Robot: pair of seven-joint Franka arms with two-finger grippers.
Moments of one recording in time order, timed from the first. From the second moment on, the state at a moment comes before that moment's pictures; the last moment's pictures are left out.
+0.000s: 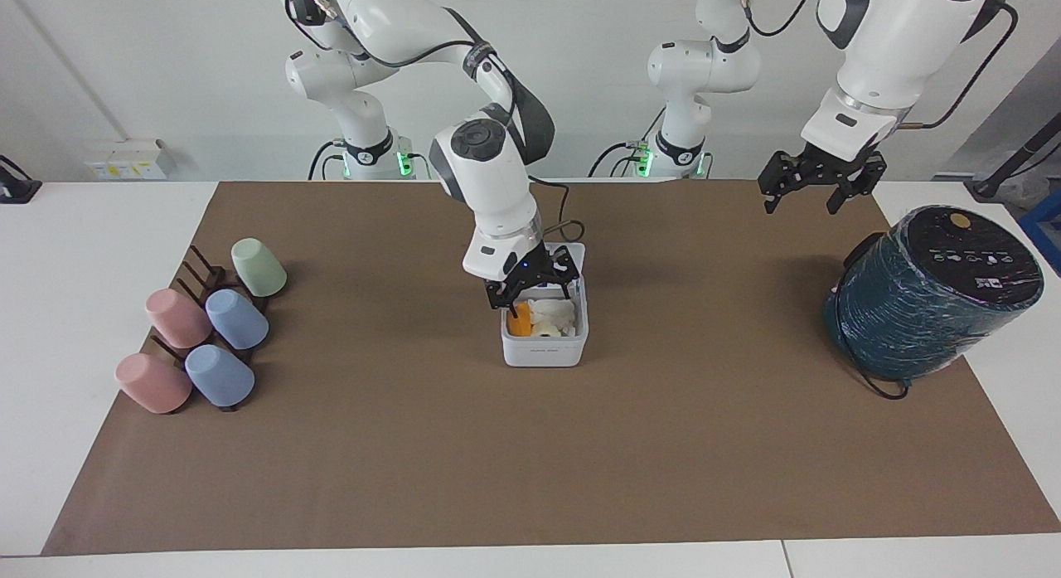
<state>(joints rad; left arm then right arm) -0.14 -0.02 0.01 -1.60 0.02 1.57 -0.01 0.49 0.37 0.05 -1.64 0.17 2.26 0.23</state>
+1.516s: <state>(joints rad) -0.14 -0.02 0.01 -1.60 0.01 1.57 -0.01 0.07 0.02 -0.07 -1.59 -0.08 1.73 0.09</state>
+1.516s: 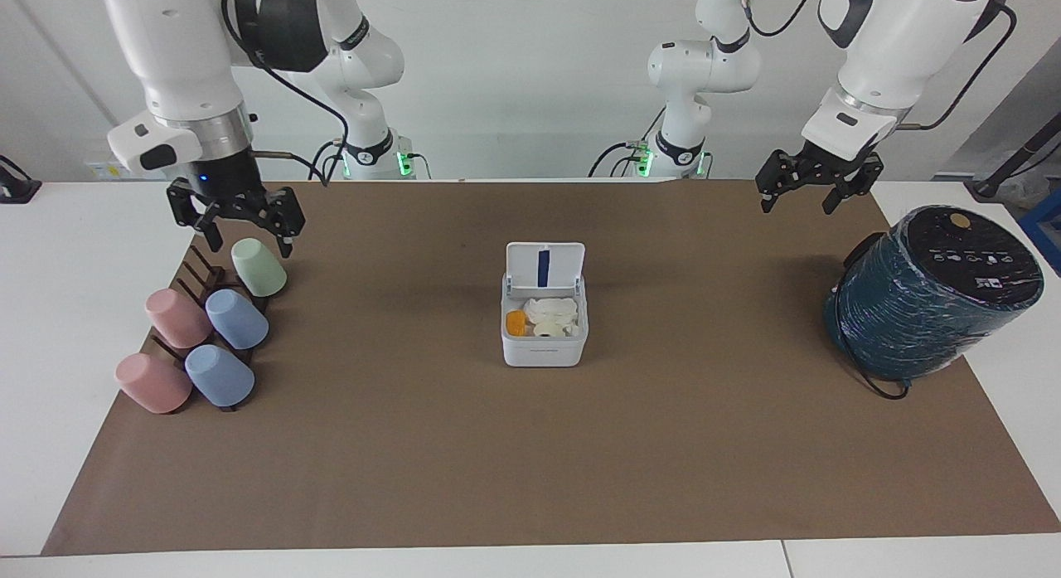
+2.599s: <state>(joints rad) -0.13 -0.02 0.01 -1.60 0.01 1.57 -0.01 0.07 -0.07 -0.10 -1.59 -0.04 1.52 0.02</state>
